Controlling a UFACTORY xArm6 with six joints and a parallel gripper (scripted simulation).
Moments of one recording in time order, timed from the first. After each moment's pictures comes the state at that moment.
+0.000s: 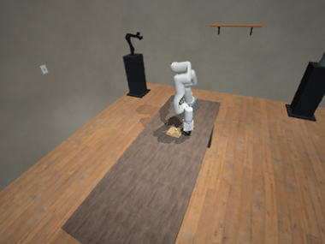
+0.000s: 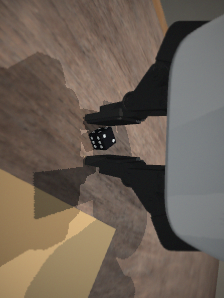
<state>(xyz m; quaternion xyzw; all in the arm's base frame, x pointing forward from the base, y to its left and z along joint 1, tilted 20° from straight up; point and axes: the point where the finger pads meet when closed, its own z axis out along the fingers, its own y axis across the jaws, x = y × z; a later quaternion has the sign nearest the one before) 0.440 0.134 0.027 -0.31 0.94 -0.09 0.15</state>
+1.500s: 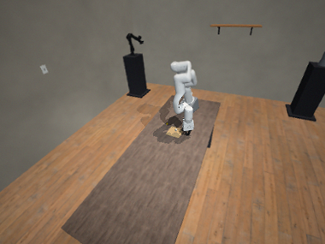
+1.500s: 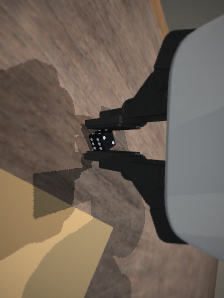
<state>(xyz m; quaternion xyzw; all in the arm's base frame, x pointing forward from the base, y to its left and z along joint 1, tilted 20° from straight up) 0.438 0.134 0.031 -0.31 0.94 -0.09 0.15</state>
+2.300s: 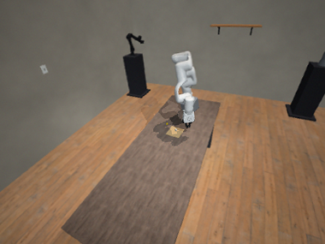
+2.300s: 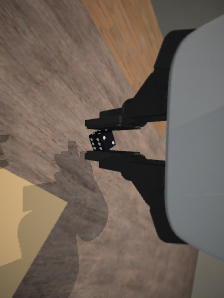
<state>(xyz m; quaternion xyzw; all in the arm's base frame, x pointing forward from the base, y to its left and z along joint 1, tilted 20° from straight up) 0.406 0.142 0.119 -0.31 0.94 -0.09 0.15</state>
